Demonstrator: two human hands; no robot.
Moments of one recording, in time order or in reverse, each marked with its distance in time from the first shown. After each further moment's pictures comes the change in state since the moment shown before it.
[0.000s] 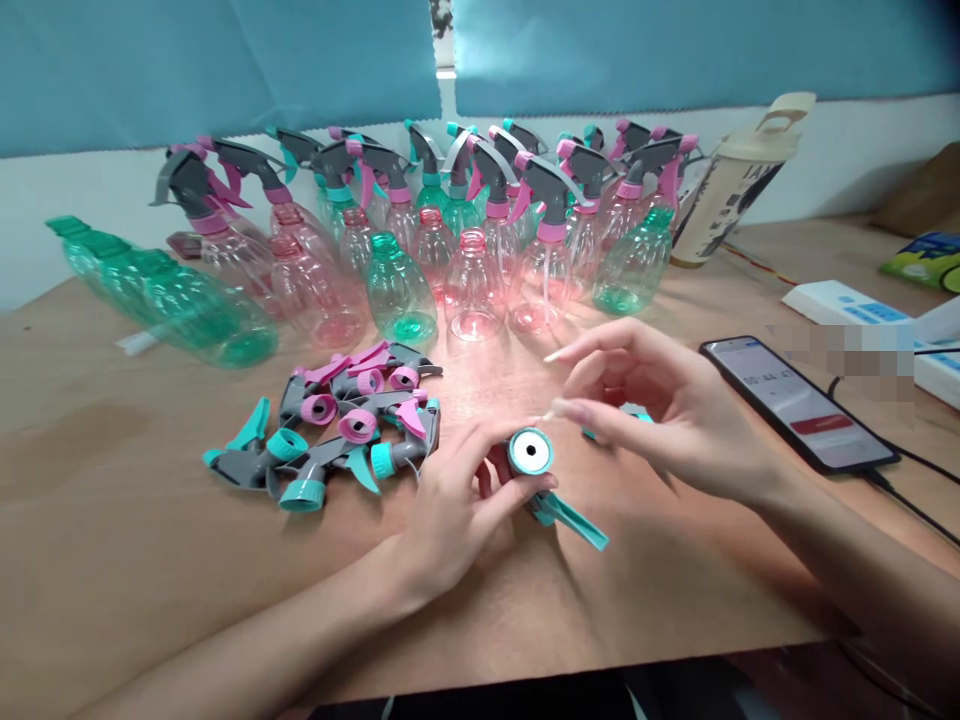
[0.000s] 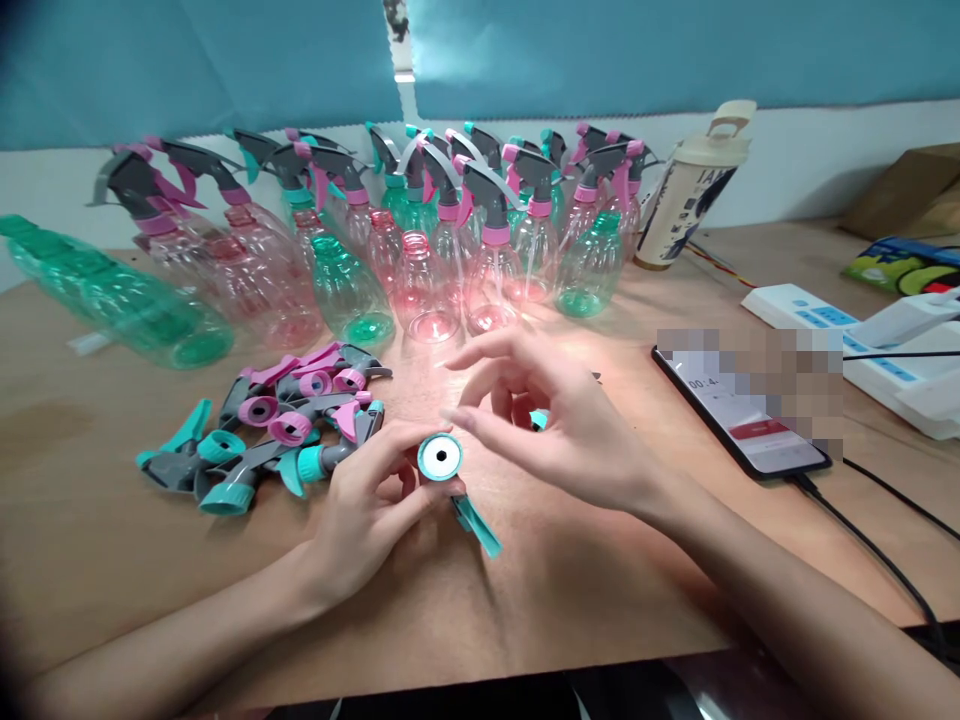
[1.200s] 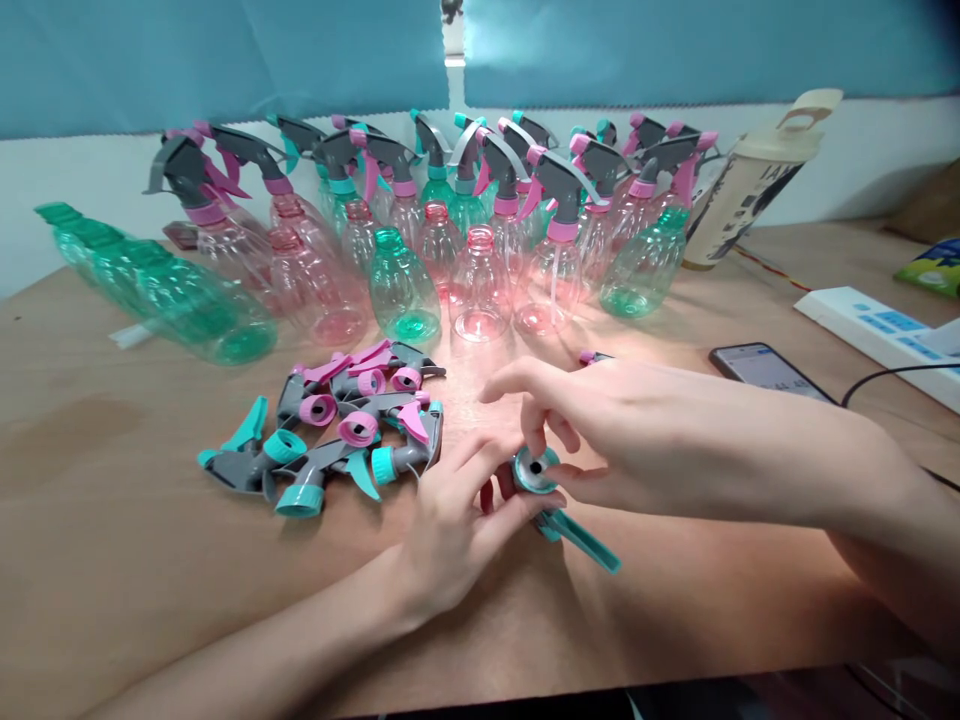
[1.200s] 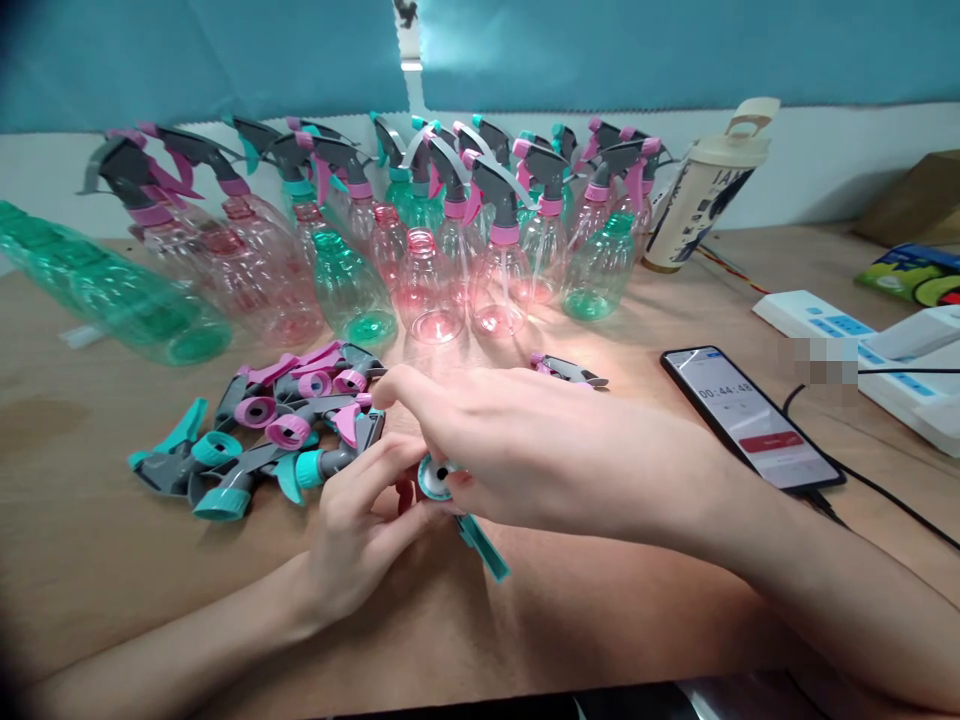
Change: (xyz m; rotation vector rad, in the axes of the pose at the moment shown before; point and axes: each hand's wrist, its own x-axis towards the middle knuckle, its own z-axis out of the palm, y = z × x) left_hand 0.001 0.003 -0.001 0.114 0.124 0.240; right_hand 0.027 -0.027 -0.005 -0.767 -0.529 -0.273
